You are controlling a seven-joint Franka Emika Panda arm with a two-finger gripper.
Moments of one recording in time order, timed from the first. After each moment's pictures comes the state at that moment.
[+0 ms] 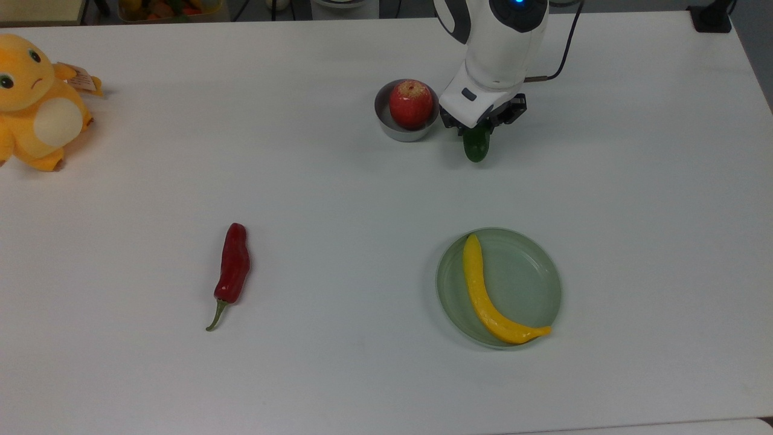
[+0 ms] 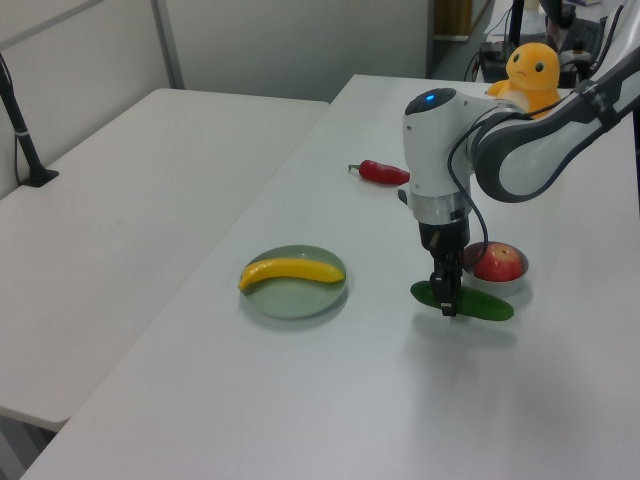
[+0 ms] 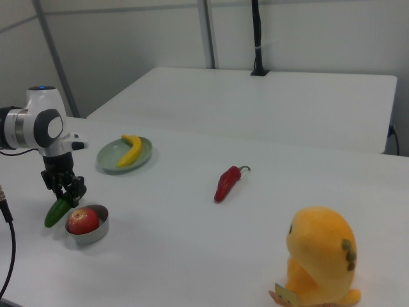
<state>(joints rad) 0.24 0.35 0.26 -1.86 -0.01 2.07 0.38</state>
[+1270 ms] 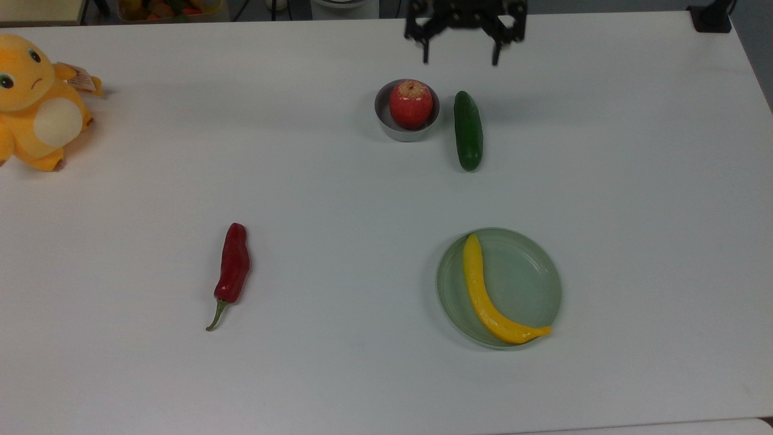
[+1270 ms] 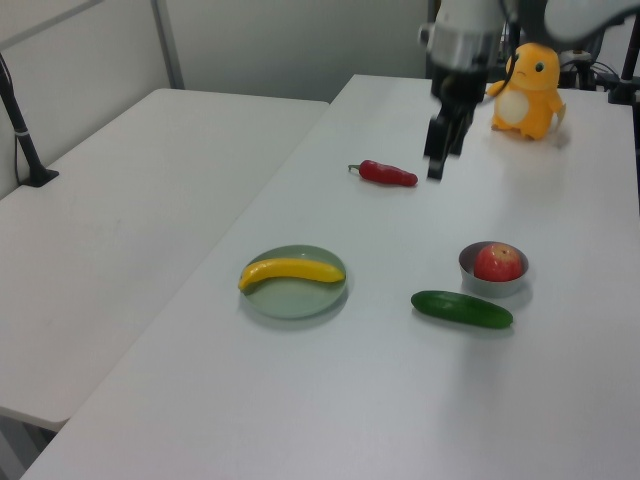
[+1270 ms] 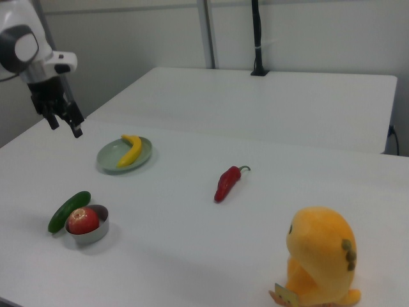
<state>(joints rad) 0.20 0.05 0.18 -1.71 -0.01 1.87 0.42</state>
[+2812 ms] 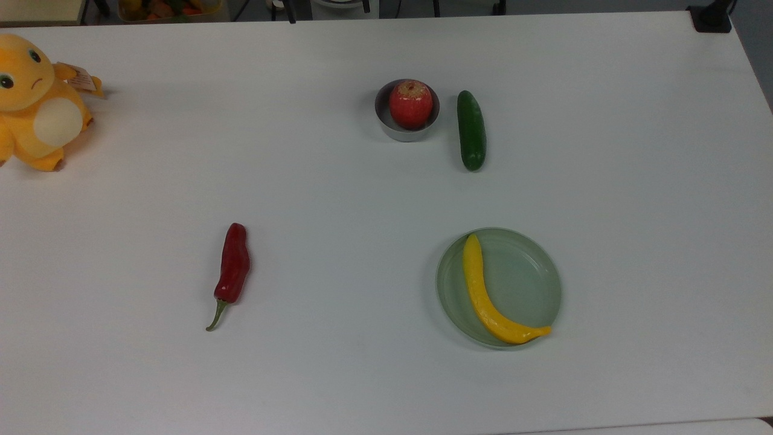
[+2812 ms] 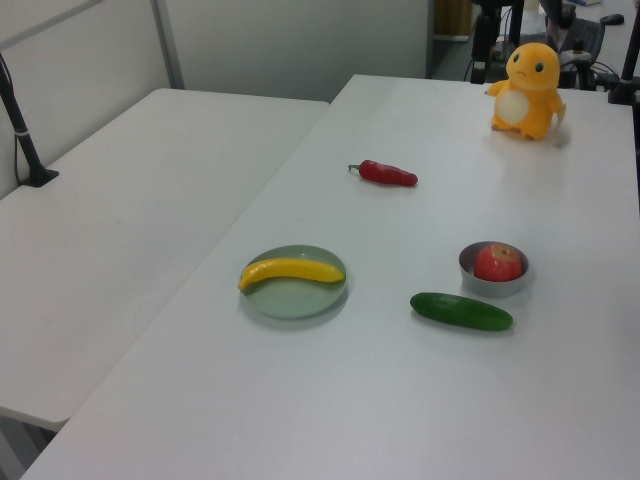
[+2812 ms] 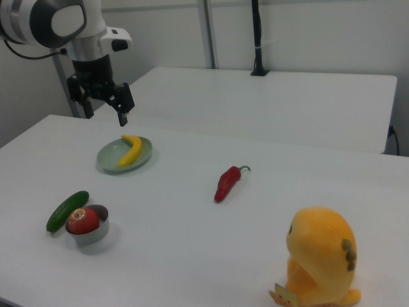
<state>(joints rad) 0.20 -0.01 -0.15 -1.62 0.11 1.66 -0.10</state>
